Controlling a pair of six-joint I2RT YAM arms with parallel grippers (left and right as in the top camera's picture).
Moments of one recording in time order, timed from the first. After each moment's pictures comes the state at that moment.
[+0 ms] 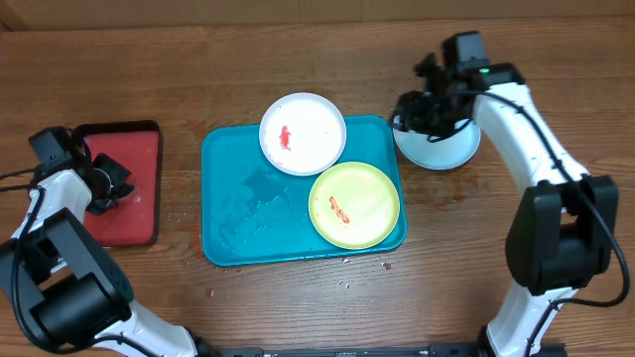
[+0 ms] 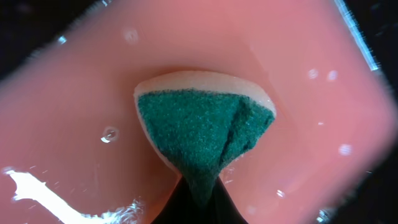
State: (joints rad) left arm 0.56 1.87 1.14 -0.43 0.08 -0.41; right arm 0.16 1.98 1.62 -0.88 -0.41 0.18
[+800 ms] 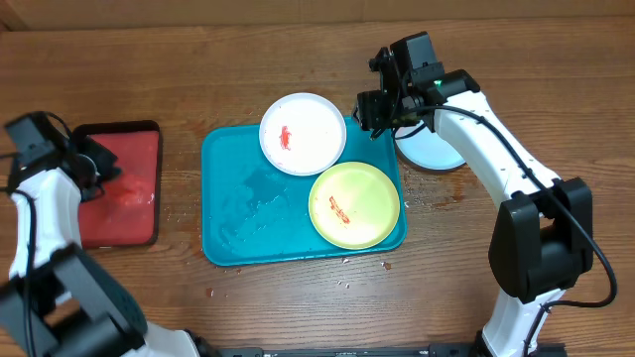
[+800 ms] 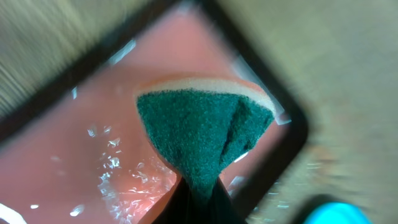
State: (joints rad) left arm 0.56 1.68 1.22 -0.54 0.13 -0.41; right arm 0.32 1.98 1.62 -0.70 -0.29 0.18
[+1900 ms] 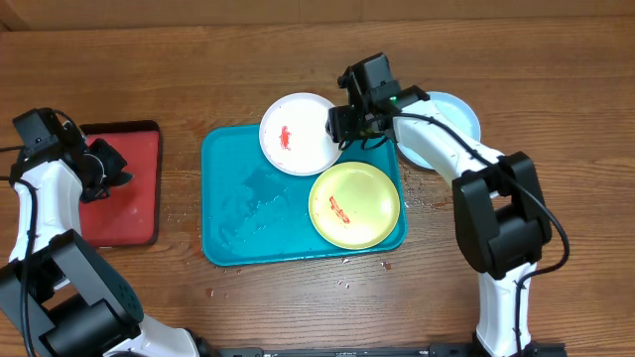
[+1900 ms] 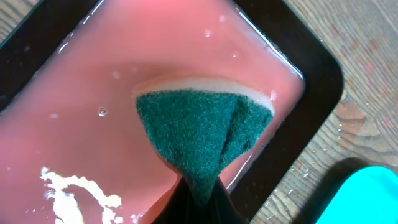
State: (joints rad) left arm 0.54 1.77 1.25 -0.65 0.14 -0.29; right arm 0.42 2.16 1.62 -0.54 -0.25 0.25
